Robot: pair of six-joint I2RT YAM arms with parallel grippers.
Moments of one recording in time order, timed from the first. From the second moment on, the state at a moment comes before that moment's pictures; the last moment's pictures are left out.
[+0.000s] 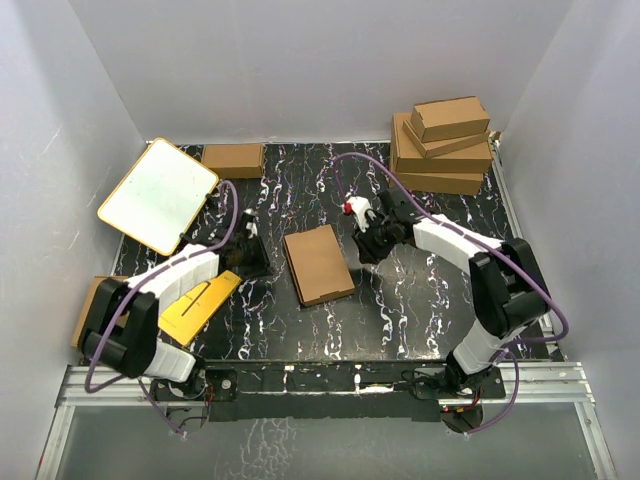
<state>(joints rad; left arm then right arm) -0.40 1.47 0.84 -0.39 0.15 -0.66 0.39 1.68 1.08 -0.43 -0.44 -0.43</state>
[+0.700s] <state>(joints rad) -0.74 1.37 0.64 -0.35 0.01 -0.93 0.47 1.56 0.85 -0.33 -0.44 -0.42</state>
